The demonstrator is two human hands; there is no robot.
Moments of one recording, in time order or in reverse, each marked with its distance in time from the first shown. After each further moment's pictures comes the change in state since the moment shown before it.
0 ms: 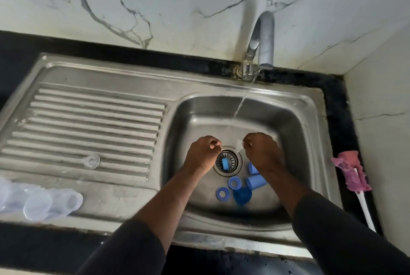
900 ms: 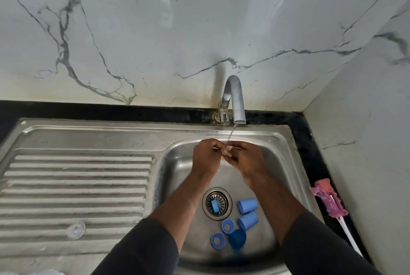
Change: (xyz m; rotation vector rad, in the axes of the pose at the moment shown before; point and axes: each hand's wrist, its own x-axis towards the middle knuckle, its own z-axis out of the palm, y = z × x) left_hand 0.059 0.095 -0.021 -0.124 0.177 0.328; right_hand 0.022 -0.060 -0.087 1.438 0.063 0.354
